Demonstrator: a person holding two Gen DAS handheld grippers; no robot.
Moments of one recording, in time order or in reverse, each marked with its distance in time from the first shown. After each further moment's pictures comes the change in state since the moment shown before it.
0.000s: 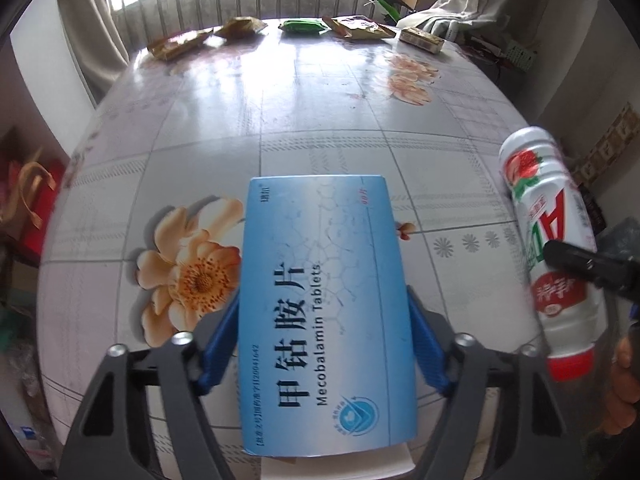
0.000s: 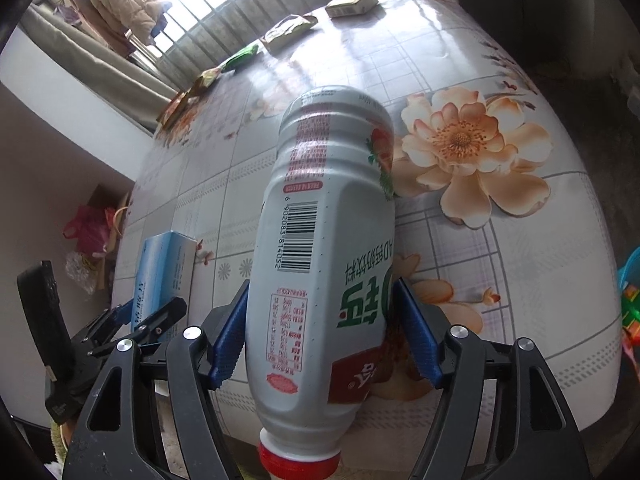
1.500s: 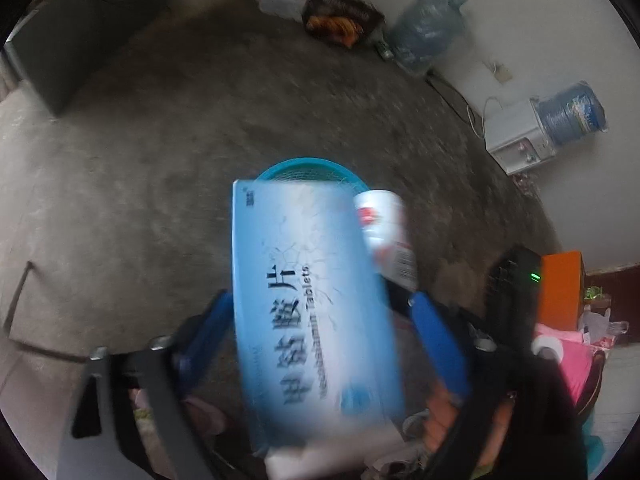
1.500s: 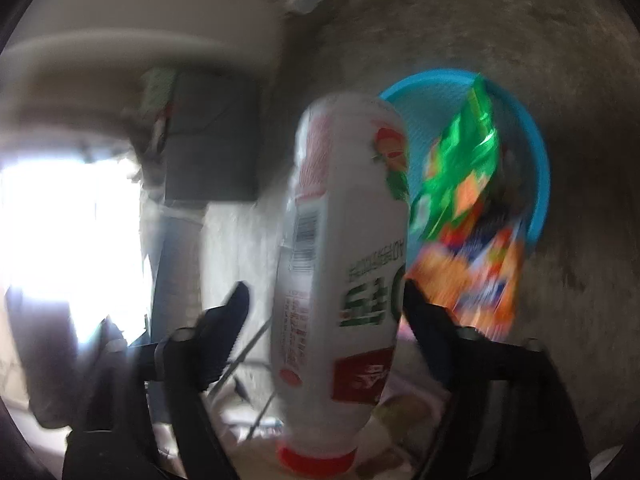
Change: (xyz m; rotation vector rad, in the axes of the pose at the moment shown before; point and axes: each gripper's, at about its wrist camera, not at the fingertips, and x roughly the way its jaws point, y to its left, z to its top) left arm 0.103 -0.591 0.007 0.720 0.464 -0.550; right arm -0.149 -0.476 -0.196 1.138 -0.401 0.100
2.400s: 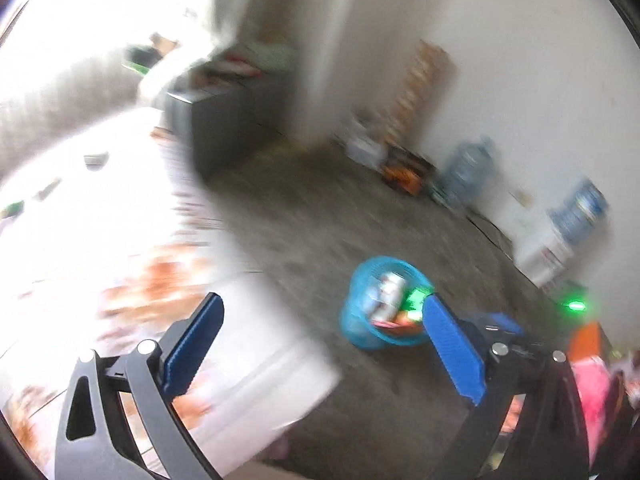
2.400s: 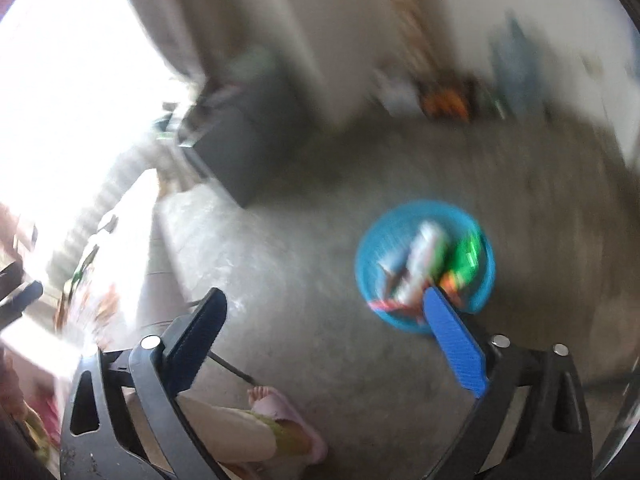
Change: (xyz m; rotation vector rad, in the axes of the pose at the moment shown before) left arm -0.270 0.093 -0.254 -0.142 -0.629 0.226; right arm -0.098 0.147 -0.181 -0.737 -0.344 -0.212
